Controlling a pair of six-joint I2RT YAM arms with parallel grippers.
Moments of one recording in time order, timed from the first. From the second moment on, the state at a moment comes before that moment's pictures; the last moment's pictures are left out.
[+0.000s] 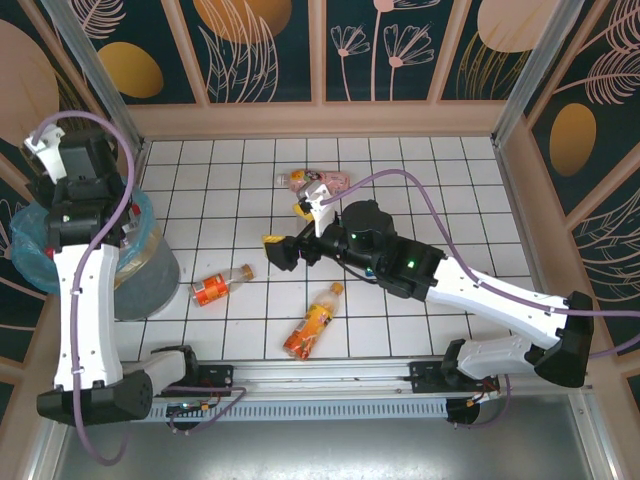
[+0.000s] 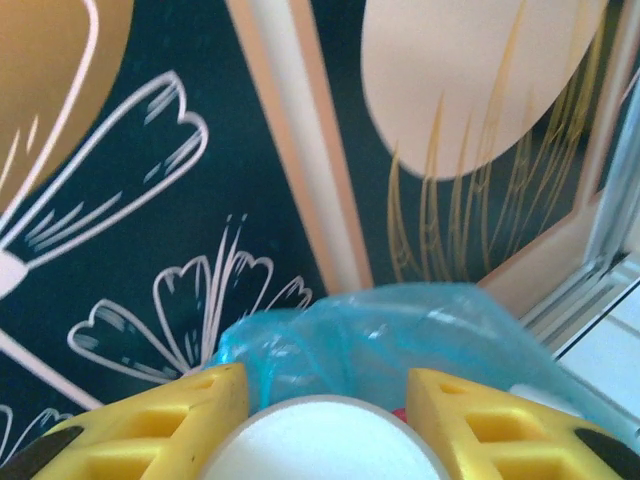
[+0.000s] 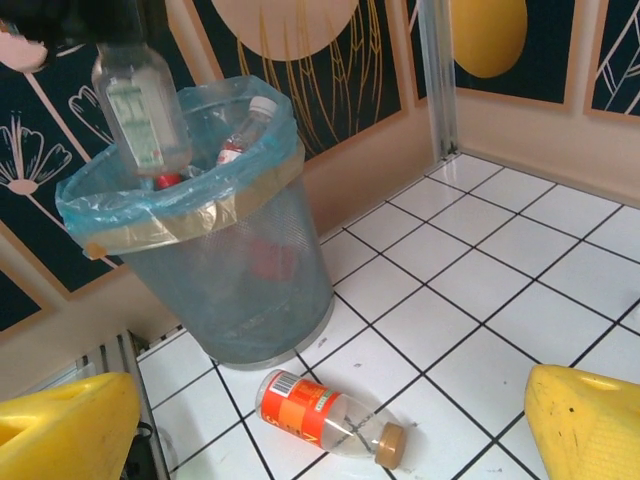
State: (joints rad) left arm 0.11 1.14 1.51 -0.85 -0.89 -0.19; right arm 1.11 1.24 1.16 -0.10 0.01 0.25
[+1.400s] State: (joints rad) left arm 0.35 0.98 1.26 -0.73 -0.42 -0.20; right arm 1.32 1.45 1.33 -0.20 0.24 0.14
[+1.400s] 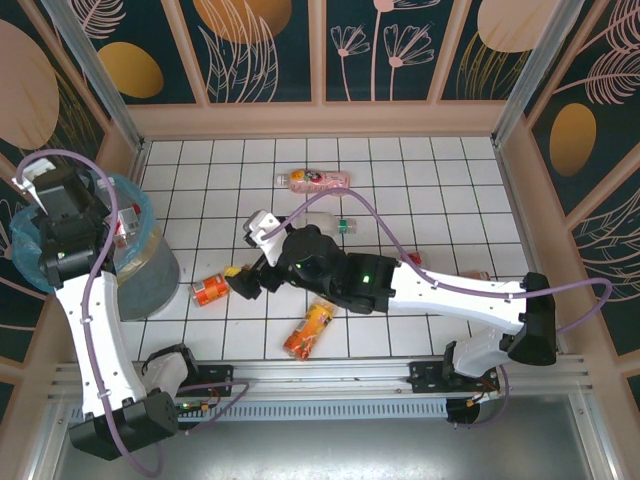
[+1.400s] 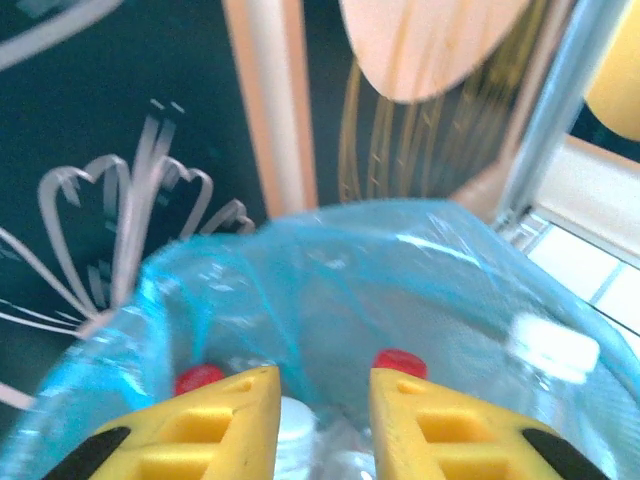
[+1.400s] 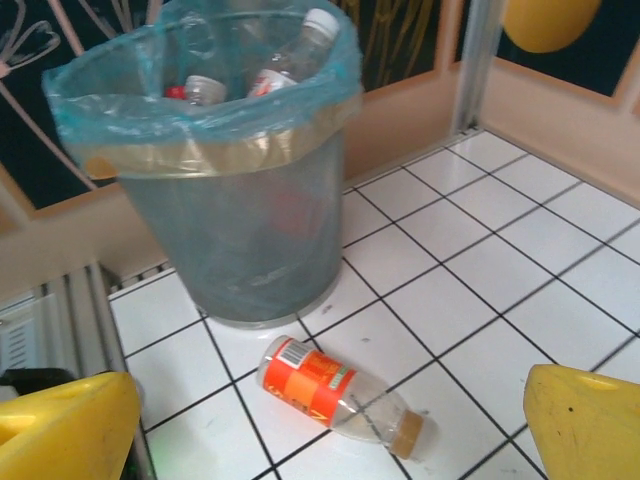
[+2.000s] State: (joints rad) left arm 0.16 1.05 1.44 -0.68 -0.04 -0.27; right arm 0.72 1.36 1.18 -0.63 0.21 0.52
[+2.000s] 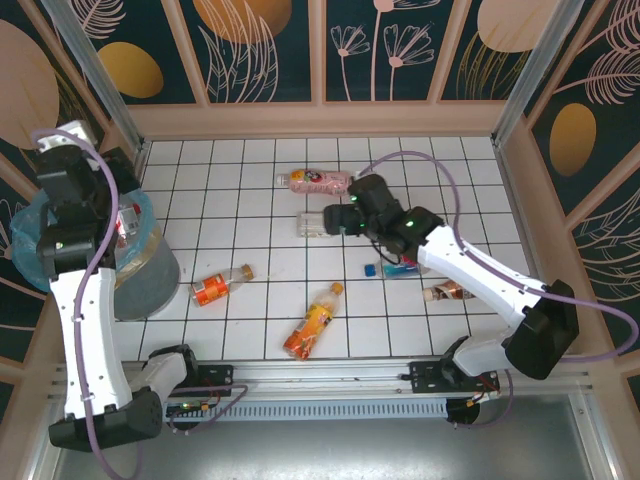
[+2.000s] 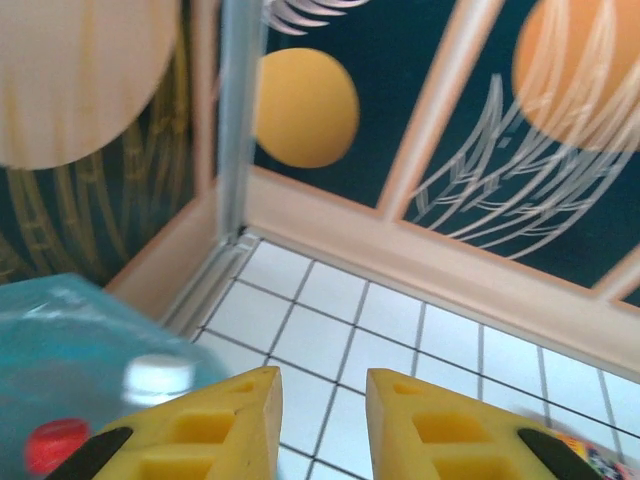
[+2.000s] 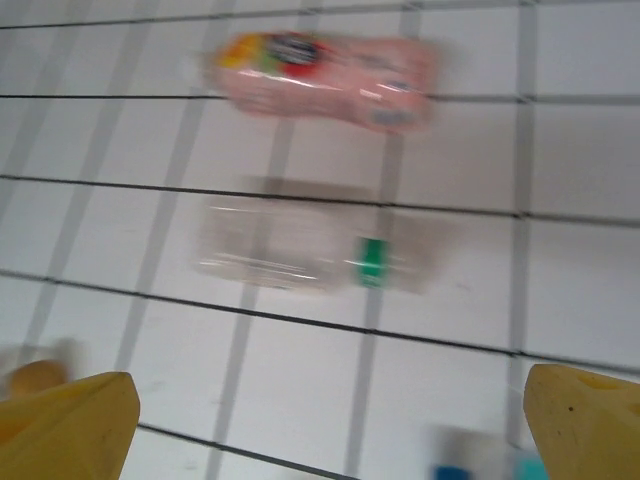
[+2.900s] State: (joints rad) left arm -0.51 1.24 1.17 -0.43 -0.06 -0.12; right arm 1.12 1.34 0.96 -0.74 -0.03 1.15
